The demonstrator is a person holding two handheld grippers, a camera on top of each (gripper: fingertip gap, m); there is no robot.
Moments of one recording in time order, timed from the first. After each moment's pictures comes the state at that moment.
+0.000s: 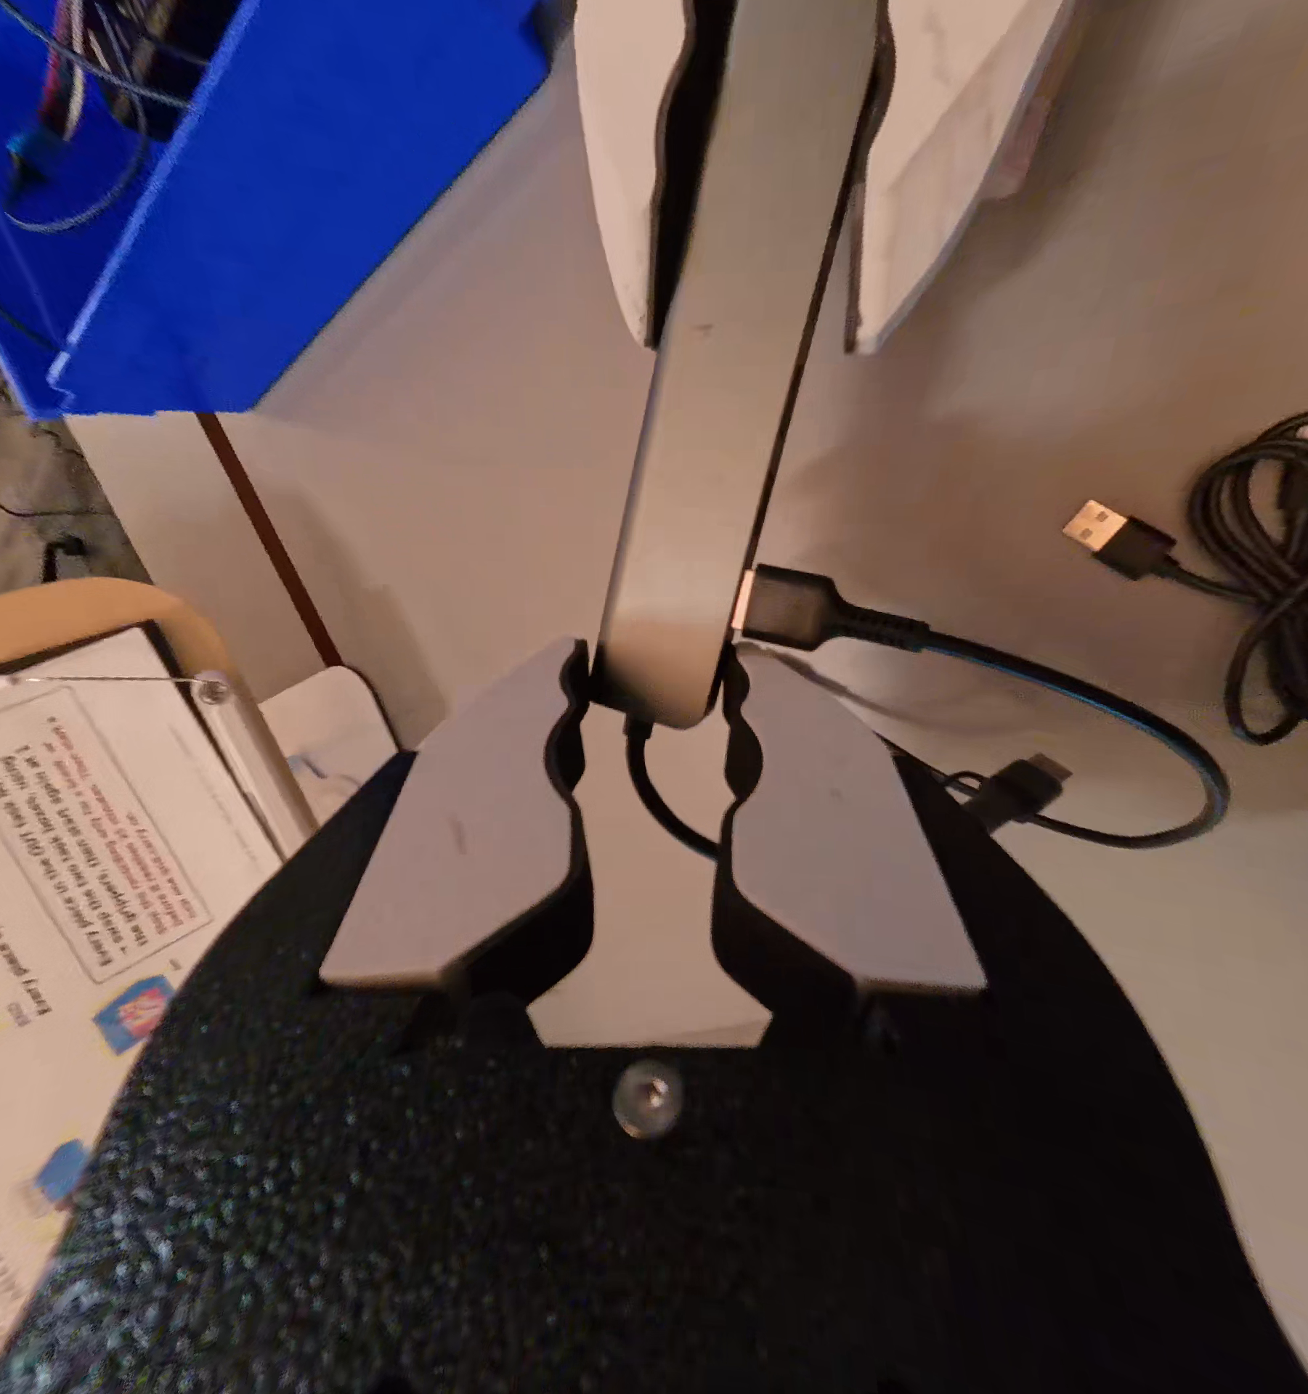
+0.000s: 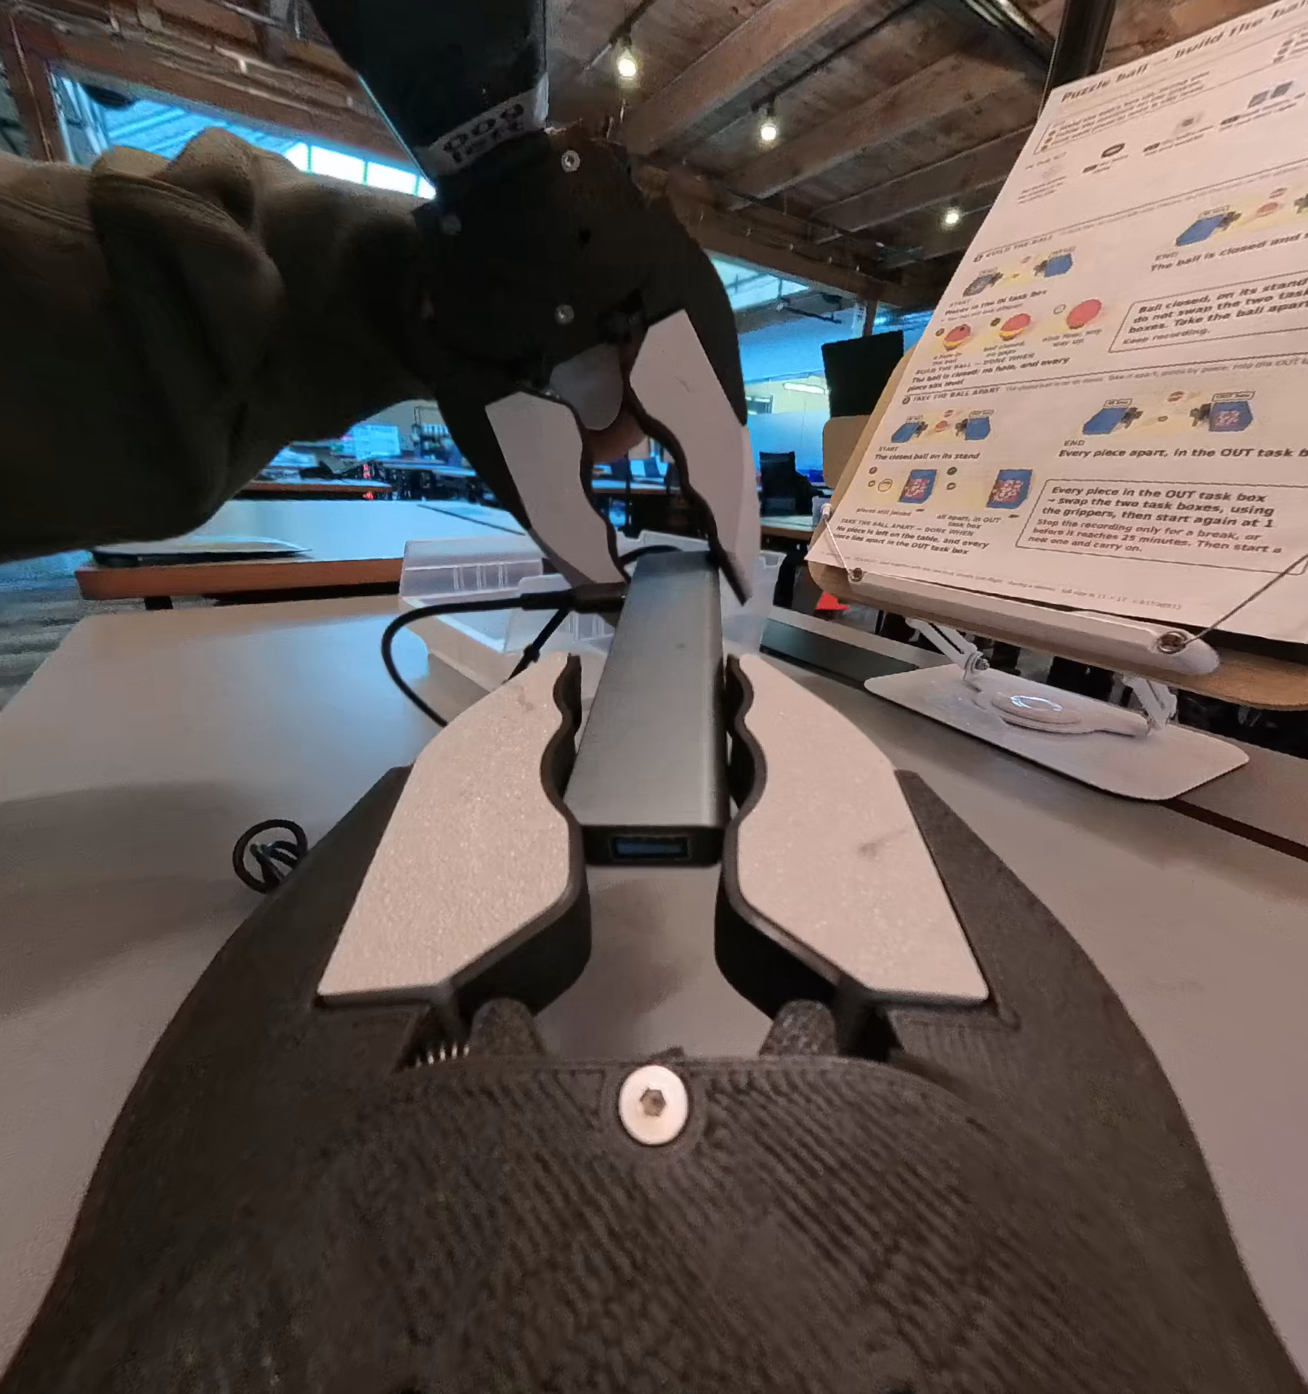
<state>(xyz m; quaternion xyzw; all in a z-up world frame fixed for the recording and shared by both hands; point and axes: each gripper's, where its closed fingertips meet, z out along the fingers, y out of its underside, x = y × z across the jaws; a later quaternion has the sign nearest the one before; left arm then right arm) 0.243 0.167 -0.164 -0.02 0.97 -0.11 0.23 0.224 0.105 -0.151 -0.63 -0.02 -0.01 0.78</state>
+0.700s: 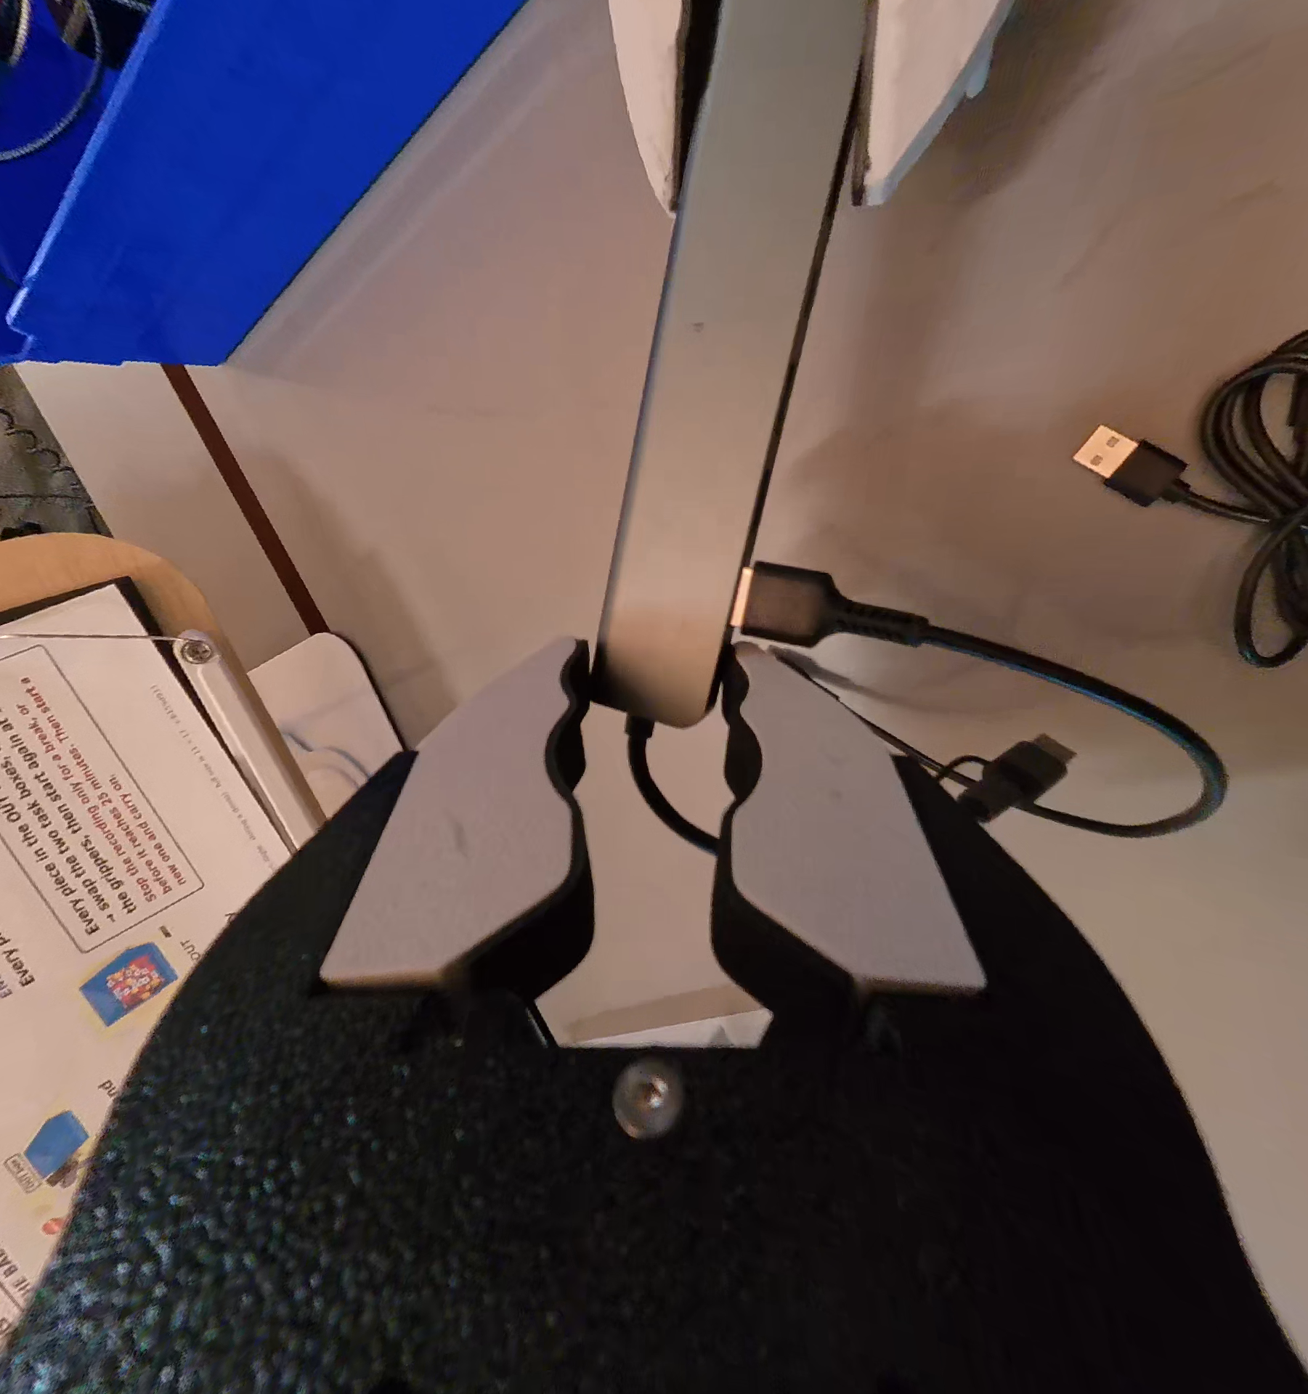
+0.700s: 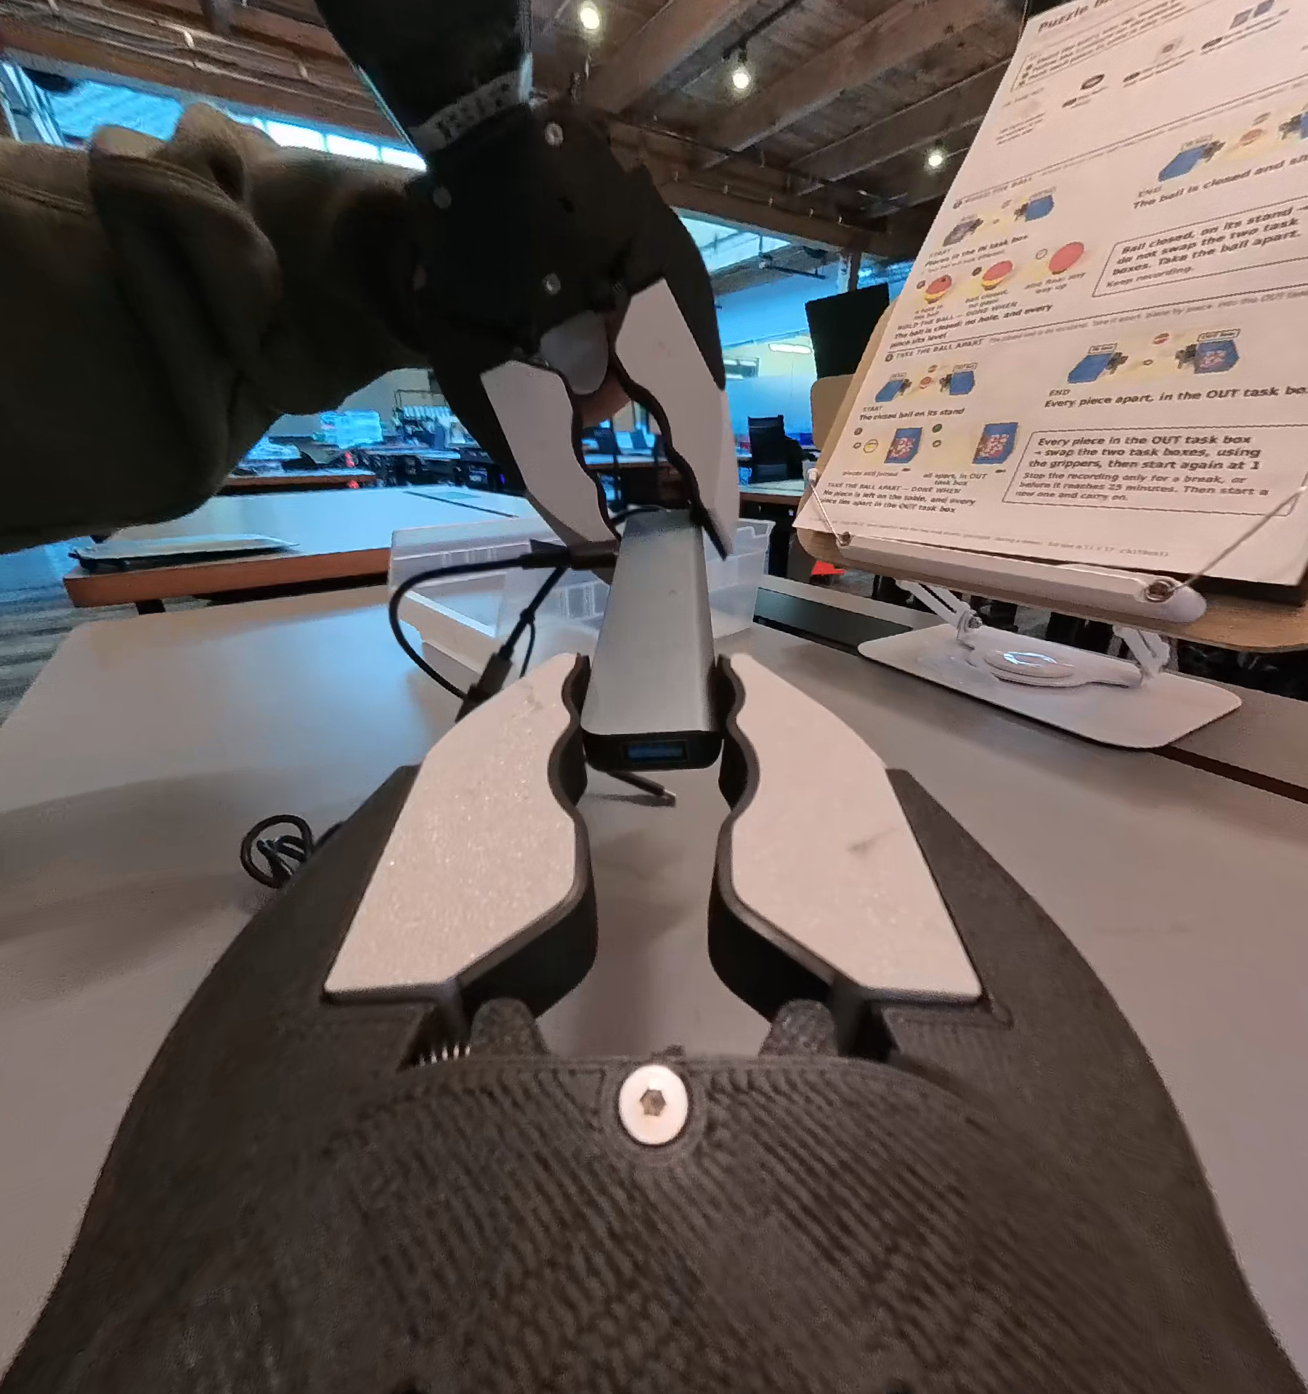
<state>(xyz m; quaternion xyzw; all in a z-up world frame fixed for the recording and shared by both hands) 0.245 0.187 -0.160 -0.02 0.97 -0.10 0.22 0.229 0.102 -0.156 -0.65 0.01 0.00 0.76</state>
